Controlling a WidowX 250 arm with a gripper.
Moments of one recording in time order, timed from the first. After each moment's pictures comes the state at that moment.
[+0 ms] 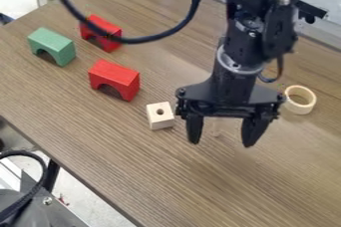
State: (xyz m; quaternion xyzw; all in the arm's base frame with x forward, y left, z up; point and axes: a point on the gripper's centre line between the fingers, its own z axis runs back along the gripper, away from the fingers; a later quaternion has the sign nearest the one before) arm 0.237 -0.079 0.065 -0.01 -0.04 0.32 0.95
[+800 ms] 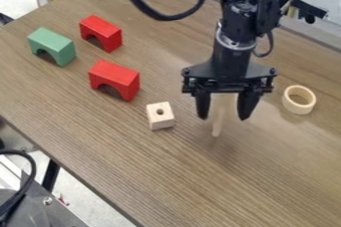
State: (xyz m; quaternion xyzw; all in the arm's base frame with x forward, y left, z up) arm 0.280 -0.061 0.048 -0.01 -0.04 0.33 0.94
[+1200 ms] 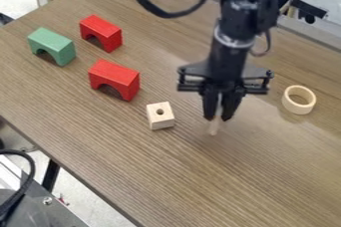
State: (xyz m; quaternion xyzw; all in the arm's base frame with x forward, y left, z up) arm 0.268 -0.051 0.061 0.00 -0.01 0.33 0.95
